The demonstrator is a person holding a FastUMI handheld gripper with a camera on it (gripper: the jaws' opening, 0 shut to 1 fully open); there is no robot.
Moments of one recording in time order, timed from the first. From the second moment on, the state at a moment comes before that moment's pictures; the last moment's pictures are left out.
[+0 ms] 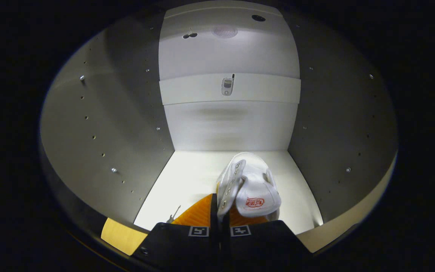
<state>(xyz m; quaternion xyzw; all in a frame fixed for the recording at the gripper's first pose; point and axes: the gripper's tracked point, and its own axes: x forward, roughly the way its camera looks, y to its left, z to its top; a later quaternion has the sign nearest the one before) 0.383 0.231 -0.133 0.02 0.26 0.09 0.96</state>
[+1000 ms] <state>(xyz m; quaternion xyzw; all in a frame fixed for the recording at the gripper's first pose) 0.421 0.244 -0.168 -0.04 0.30 0.08 0.95</state>
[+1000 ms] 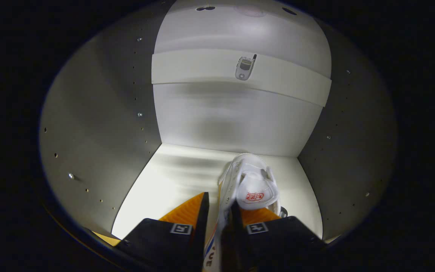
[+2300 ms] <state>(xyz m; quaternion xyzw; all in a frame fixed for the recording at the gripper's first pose) 0.079 0.221 0.009 0.02 0.07 0.14 0.99</state>
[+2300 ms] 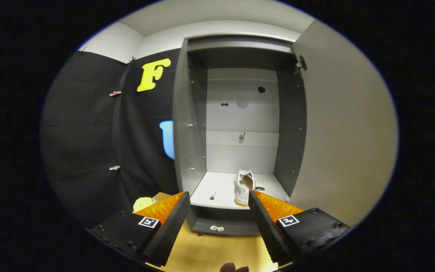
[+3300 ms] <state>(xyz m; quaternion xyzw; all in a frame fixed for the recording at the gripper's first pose) -0.035 -0.126 0.033 0.05 0.03 -0.10 0.99</state>
